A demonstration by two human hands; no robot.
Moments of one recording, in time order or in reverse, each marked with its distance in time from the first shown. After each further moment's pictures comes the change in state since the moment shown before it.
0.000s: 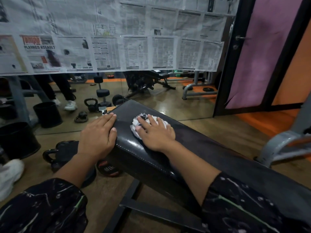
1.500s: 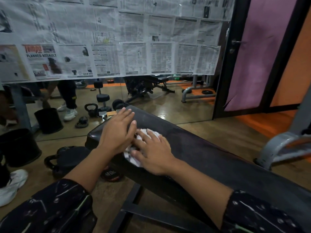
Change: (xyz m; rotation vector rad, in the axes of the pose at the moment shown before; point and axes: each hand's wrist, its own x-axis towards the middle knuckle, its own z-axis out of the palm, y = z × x) left_hand 0.032 0.047 -0.013 -0.286 0.022 0.080; right_hand -0.049 -0.005 0.010 -0.079 0.092 -0.276
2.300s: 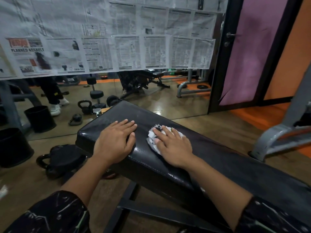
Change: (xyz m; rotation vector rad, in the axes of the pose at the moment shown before) left_hand -0.024 0.008 0.017 0.167 -0.104 0.129; right_hand -0.023 0.064 -0.002 0.029 -0.017 0.356
